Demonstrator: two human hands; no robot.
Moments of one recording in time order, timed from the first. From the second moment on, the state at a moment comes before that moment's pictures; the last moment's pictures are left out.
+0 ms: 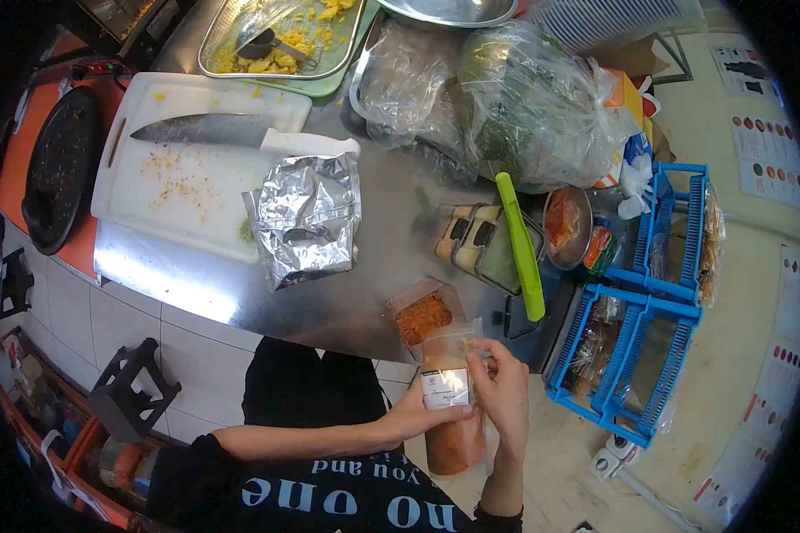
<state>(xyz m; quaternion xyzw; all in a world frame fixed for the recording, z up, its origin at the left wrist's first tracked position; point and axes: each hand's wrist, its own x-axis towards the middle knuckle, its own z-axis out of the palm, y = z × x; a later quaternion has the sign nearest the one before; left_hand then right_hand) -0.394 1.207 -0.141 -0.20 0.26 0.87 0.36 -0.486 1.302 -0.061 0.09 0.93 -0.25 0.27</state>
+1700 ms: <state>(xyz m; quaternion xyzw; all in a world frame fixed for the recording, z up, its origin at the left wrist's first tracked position) -0.373 1.228 -0.166 -0.19 0.06 0.89 0.41 -0.477 1.298 -0.059 0.07 0.94 -0.24 0.21</state>
